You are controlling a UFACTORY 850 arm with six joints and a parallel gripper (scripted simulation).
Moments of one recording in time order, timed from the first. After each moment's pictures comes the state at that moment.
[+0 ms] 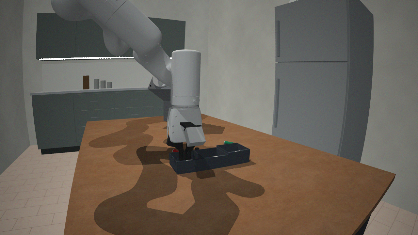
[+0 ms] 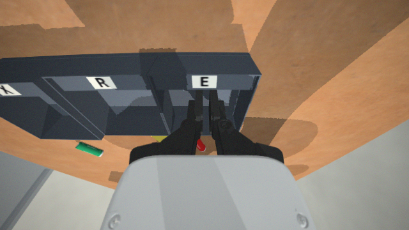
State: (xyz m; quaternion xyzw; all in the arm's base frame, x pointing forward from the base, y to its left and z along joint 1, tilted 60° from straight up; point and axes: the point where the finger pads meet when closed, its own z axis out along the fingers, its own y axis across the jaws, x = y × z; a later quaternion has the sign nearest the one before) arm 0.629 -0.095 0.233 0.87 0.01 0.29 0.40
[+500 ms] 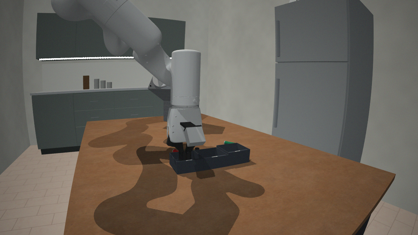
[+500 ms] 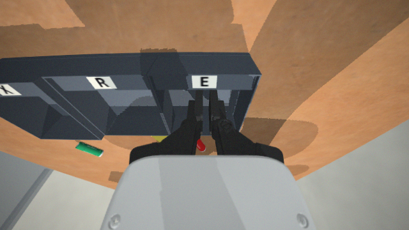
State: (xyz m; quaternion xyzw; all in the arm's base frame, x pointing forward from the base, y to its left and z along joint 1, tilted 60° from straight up) arm 0.629 -0.095 0.233 0.87 0.01 0.29 0.40
